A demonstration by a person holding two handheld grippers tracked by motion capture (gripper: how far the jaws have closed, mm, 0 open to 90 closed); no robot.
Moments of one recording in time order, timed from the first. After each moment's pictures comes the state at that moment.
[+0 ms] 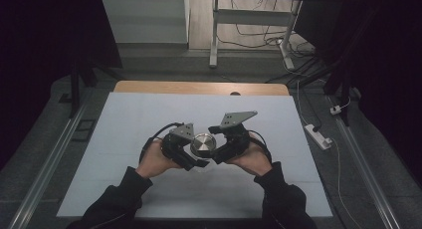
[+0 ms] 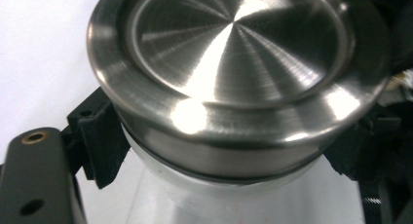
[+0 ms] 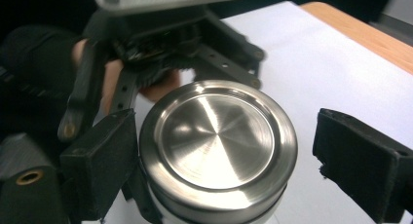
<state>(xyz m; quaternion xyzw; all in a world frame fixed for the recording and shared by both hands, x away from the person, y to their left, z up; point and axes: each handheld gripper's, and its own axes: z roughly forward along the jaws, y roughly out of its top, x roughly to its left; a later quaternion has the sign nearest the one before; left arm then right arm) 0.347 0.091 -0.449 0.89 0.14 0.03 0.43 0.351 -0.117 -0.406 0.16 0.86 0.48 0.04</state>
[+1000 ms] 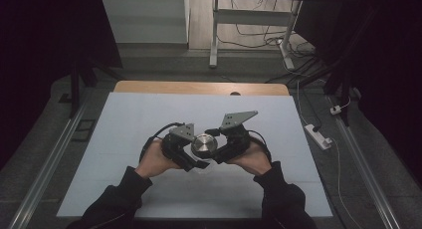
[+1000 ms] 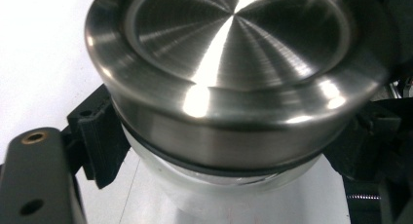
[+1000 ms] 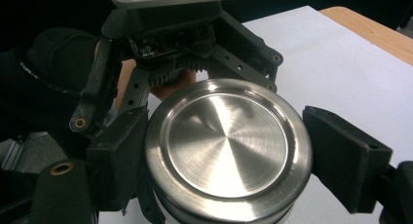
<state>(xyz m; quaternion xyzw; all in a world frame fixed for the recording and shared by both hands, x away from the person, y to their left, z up) 0.344 0.090 -0.445 0.89 0.11 0.00 0.44 0.351 -0.120 -0.407 0.12 0.86 0.50 0.00</state>
